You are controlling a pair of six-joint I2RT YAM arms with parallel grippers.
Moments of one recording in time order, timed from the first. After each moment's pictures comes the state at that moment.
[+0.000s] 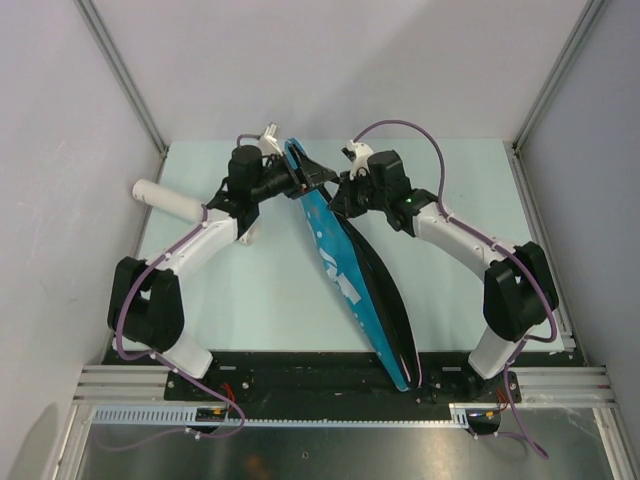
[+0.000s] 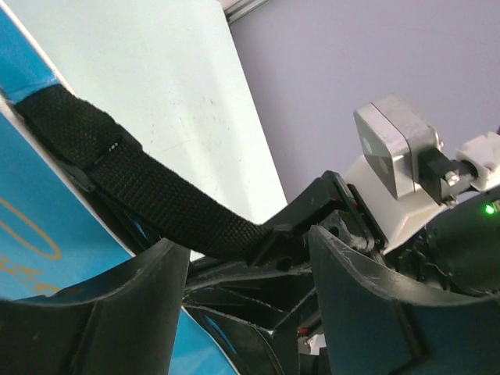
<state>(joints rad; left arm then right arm) -0.38 1.57 1.18 0.20 0.52 -0.90 0.58 1.70 1.35 -0.13 -0.33 0.27</state>
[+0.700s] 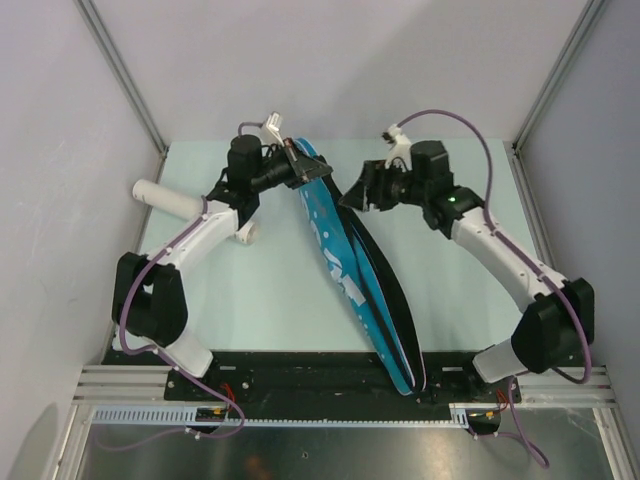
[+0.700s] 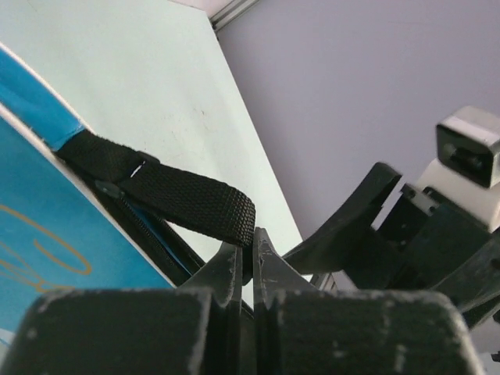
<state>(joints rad) -0.37 1.61 1.26 0.18 0.55 -0.85 0.49 1.50 1.32 -0.25 -0.47 0.39</state>
